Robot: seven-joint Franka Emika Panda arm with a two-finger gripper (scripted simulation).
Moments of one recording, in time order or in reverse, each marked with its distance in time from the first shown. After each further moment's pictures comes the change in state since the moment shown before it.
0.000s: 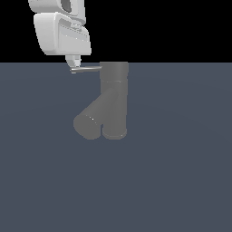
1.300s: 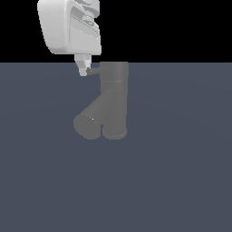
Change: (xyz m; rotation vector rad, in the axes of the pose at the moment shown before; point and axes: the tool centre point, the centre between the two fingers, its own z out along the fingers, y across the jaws) arm 0.054 0.052 -0.001 -0.005 0.003 -0.016
